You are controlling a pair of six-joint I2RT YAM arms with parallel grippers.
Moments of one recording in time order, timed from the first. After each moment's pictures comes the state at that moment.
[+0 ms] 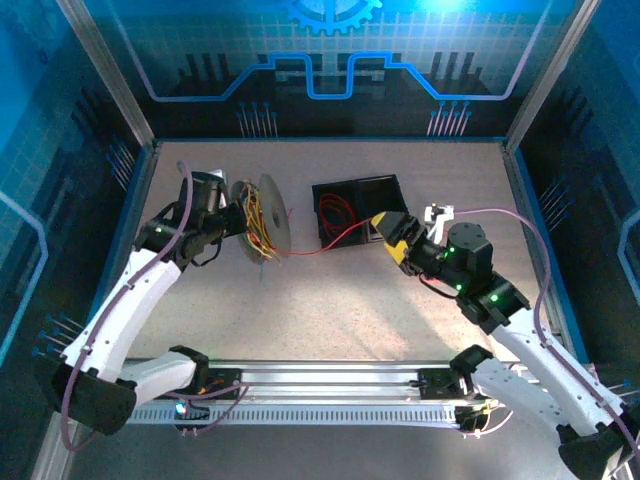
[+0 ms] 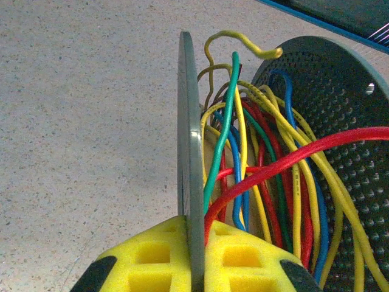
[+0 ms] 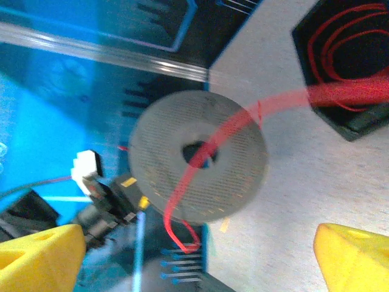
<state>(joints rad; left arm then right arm) -0.30 1.12 1.16 -0.80 -0.05 -0.56 0.53 0.77 0.72 -0.17 -0.24 1.28</state>
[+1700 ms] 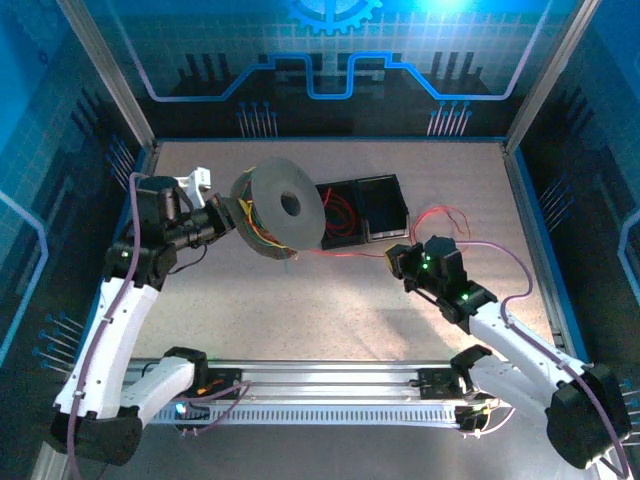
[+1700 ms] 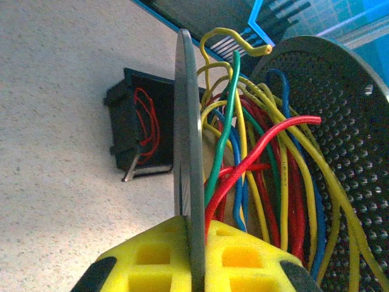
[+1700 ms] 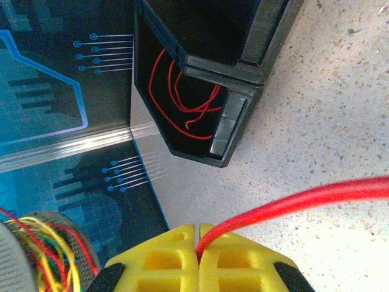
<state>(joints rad) -0.11 0.95 1.13 -0.68 0.52 -0.75 0.45 0.92 0.44 -0.01 -0.14 1.53</state>
